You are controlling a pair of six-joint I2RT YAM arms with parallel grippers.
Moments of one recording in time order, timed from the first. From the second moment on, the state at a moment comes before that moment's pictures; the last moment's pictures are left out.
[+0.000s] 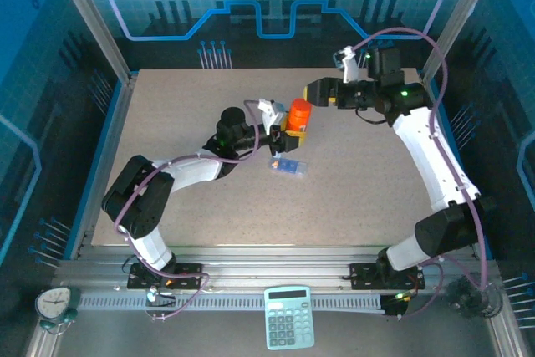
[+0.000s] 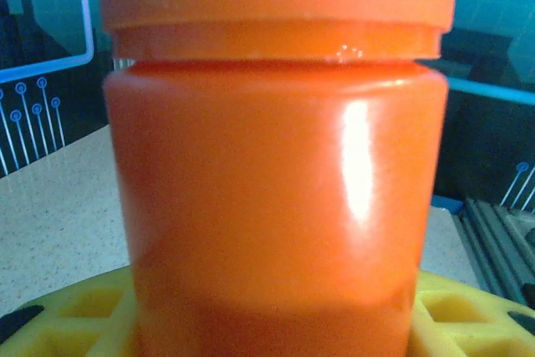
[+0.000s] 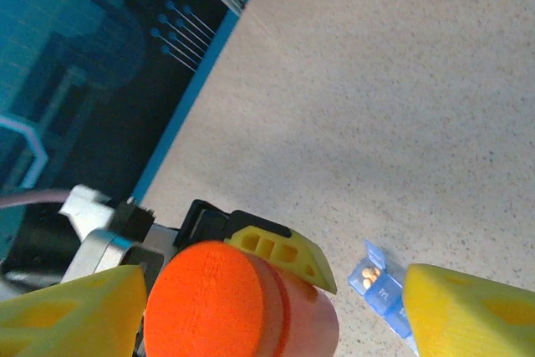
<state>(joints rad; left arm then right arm) -0.53 1.72 0.98 0.77 0.72 -0.15 0.23 1.50 1.64 -0.78 -0.66 0.29</state>
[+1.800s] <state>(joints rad) -0.56 1.74 0.99 0.68 0.69 -0.19 0.42 1.38 1.33 -0.46 -0.38 0.27</state>
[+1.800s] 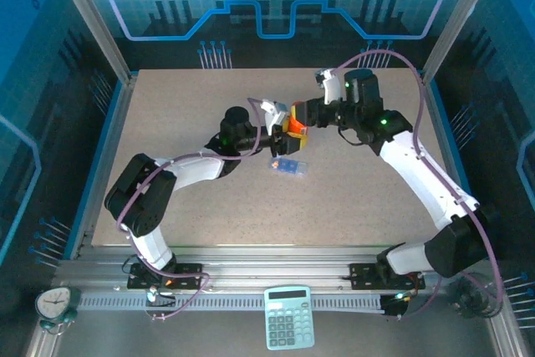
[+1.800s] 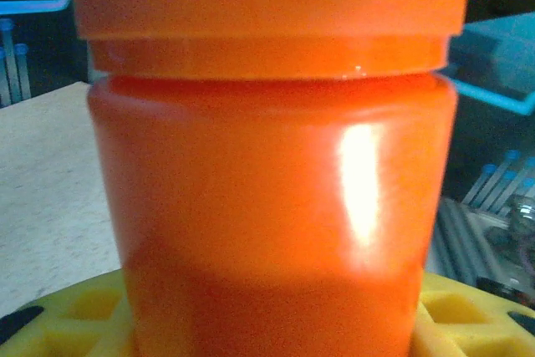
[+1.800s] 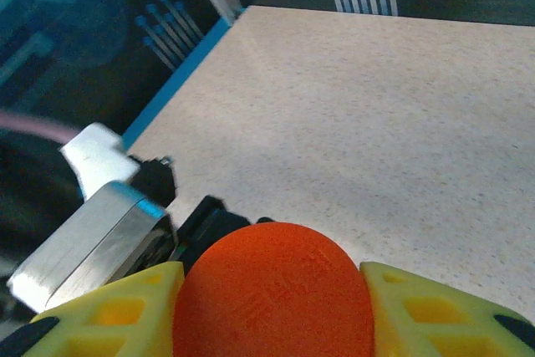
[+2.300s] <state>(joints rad) -0.60 1.73 0.96 0.66 0.49 -0.13 0.45 1.38 1.28 -0.41 -0.25 0.38</state>
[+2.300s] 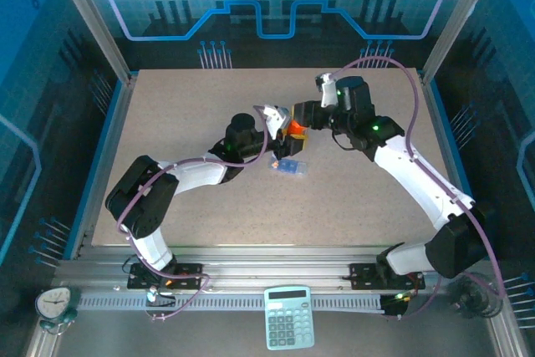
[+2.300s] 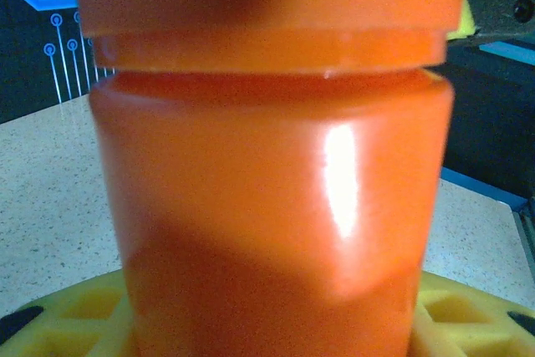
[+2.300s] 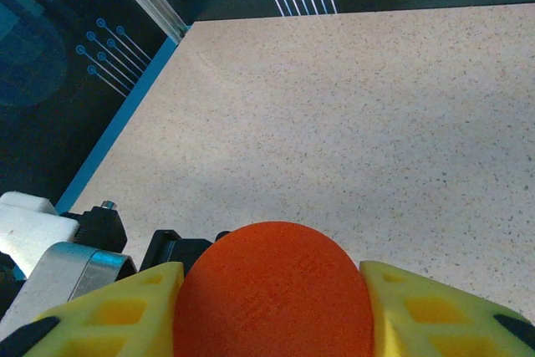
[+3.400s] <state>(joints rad) -0.50 1.75 1.13 0.70 1.03 -0.33 0.23 1.46 1.60 -0.77 -0.85 0.00</state>
